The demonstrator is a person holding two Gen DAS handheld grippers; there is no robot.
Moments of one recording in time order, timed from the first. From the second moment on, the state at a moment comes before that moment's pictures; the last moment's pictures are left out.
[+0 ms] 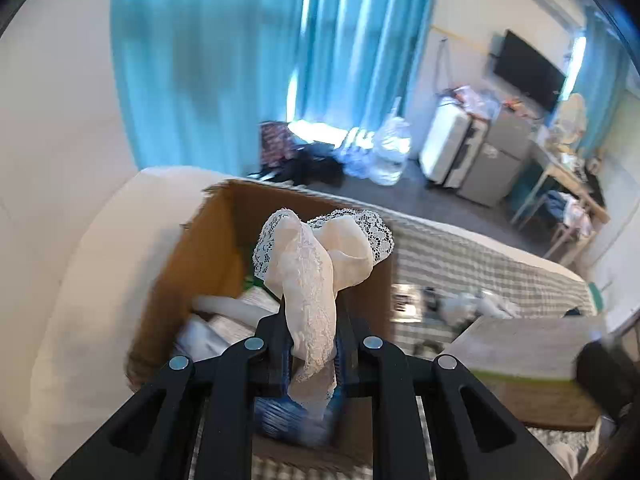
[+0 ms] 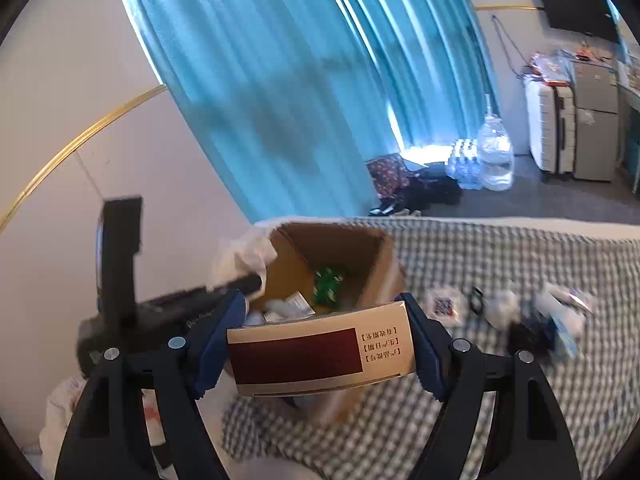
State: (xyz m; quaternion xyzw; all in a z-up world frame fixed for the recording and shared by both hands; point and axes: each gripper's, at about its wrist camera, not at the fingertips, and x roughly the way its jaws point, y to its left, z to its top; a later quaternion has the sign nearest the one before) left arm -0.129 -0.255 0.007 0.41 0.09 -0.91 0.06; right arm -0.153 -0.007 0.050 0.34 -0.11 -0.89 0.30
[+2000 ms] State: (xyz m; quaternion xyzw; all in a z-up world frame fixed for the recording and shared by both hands) left arm -0.038 -0.036 -0.061 0.42 0.04 -0.91 0.01; right arm -0.041 0.222 -0.005 0.28 -0.10 -0.95 0.08
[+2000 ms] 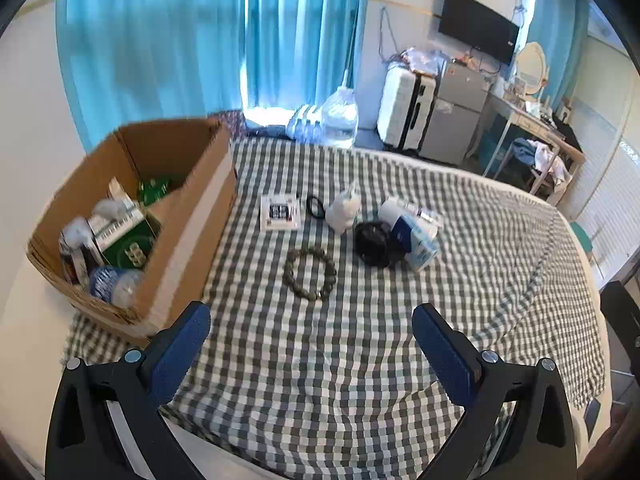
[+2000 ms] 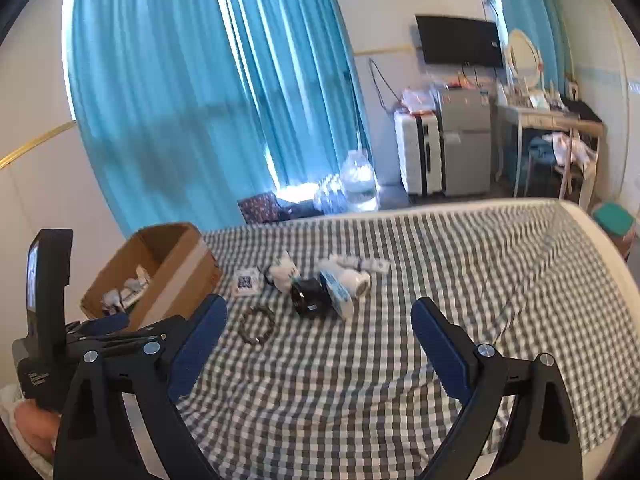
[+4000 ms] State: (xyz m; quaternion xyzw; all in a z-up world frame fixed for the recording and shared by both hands) left arm -0.097 -0.046 -0.199 0.51 0.02 -0.86 -0.02; right arm -0.164 0.205 -0.170 0.43 -0.09 -0.89 0.13
